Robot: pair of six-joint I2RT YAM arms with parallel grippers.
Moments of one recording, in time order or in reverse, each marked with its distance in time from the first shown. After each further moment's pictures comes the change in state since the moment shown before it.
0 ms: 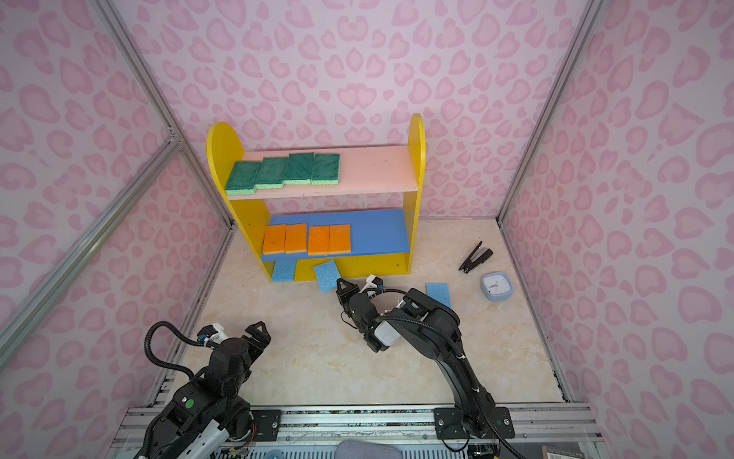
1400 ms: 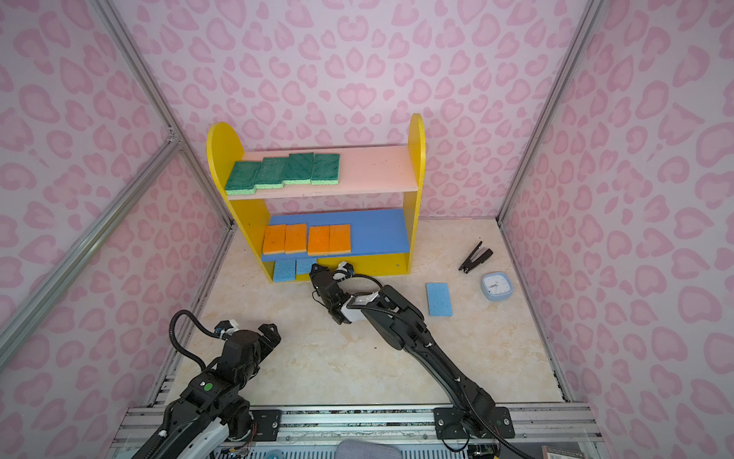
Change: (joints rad) left arm 0.090 0.204 -0.066 0.185 0.164 0.073; right arm 0.010 0.402 0.735 -0.439 -0.002 0.076
